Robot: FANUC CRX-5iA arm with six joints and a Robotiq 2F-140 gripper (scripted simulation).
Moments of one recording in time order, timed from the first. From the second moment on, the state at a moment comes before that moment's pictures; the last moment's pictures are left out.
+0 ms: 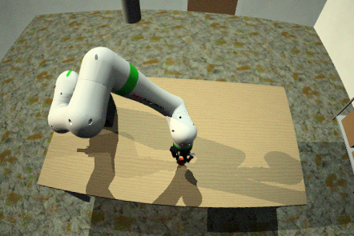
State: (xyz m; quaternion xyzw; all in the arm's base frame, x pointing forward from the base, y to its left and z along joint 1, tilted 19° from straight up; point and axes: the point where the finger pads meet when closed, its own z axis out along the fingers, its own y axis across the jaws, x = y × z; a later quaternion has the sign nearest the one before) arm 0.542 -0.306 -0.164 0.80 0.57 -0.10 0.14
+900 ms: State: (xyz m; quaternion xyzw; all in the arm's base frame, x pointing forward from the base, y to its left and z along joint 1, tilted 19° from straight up) arm 0.541 -0.306 -0.164 0.80 0.58 -0.10 0.14
